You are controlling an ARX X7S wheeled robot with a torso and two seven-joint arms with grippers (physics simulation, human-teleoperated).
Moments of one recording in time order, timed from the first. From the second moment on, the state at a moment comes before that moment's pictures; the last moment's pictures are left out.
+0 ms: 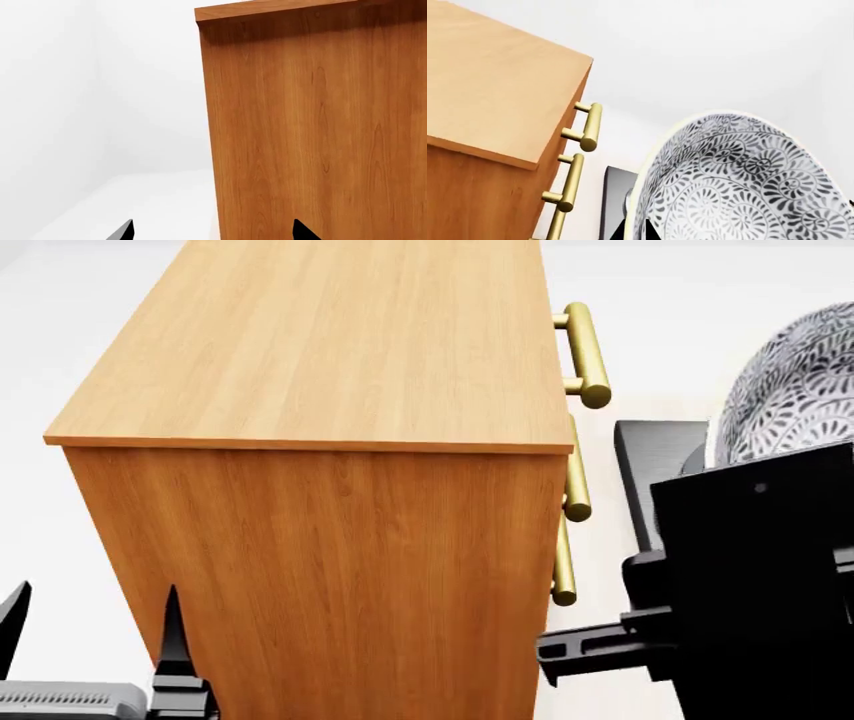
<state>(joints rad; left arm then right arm) -0.13 -0.36 0.38 0.40 -0.20 -0.22 -0.52 1.09 0.96 -0.50 -0.76 1.83 1.05 1.42</state>
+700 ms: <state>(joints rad) -0.14 -0.36 0.40 0.38 -0.20 -0.21 -0.52 1.83 0.65 -0.83 -0.18 2.10 1.17 1.51</state>
